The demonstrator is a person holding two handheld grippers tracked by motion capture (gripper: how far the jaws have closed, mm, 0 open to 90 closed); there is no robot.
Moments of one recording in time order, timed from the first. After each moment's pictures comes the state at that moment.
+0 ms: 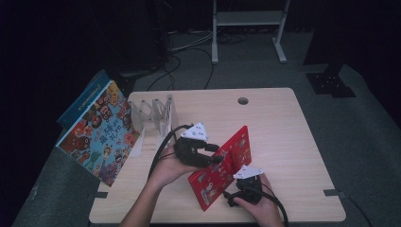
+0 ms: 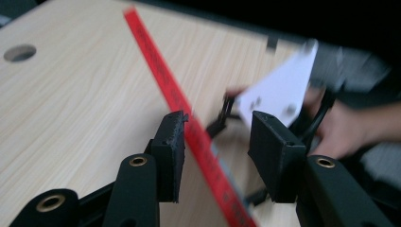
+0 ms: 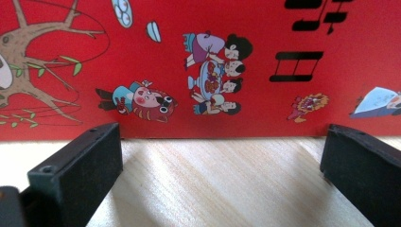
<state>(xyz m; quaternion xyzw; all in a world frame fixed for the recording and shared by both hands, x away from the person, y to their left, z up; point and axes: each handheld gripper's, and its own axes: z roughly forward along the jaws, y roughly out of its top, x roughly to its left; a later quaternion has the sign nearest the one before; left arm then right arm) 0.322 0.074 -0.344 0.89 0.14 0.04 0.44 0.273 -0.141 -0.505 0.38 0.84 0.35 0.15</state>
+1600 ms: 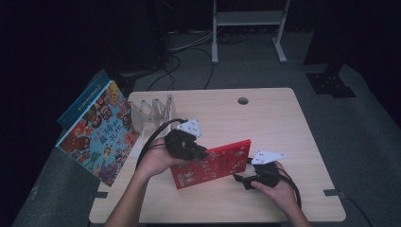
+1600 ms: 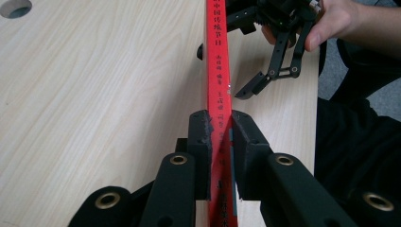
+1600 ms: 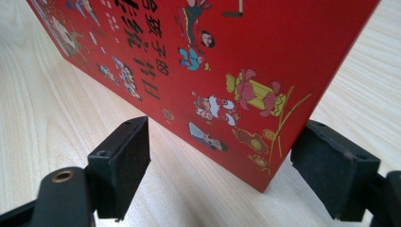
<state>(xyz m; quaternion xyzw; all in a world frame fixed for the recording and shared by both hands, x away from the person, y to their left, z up) 0.341 0.098 -0.329 0.92 0.13 0.02 0.36 0.305 -0.191 -0.474 0.31 0.83 0.44 0.13</state>
